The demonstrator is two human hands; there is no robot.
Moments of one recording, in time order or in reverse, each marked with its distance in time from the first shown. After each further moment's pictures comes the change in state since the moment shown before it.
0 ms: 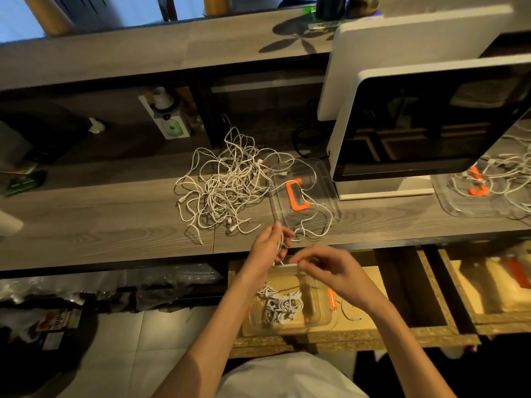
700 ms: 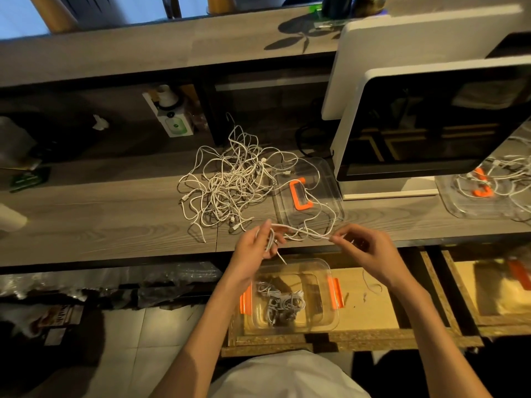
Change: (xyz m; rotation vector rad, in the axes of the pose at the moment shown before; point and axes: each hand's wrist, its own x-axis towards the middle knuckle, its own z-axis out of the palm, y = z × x) left_hand -0.018 0.001 -0.031 -0.044 -0.022 0.139; right_hand 0.007 0.007 -0.055 -0.336 0.168 0.074
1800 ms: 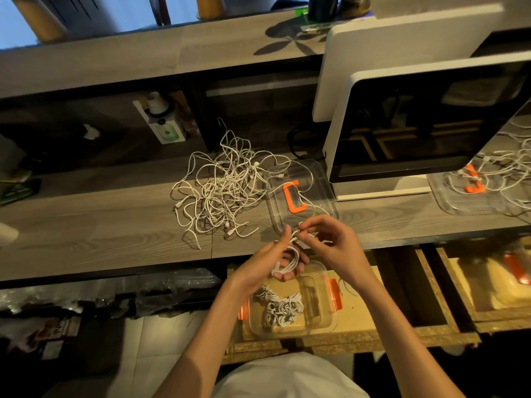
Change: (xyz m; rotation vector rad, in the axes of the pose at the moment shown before) left_hand -0.001 0.016 0.025 0.040 -0.381 -0.240; right_hand 0.018 -0.031 0.042 0.370 0.086 -0.022
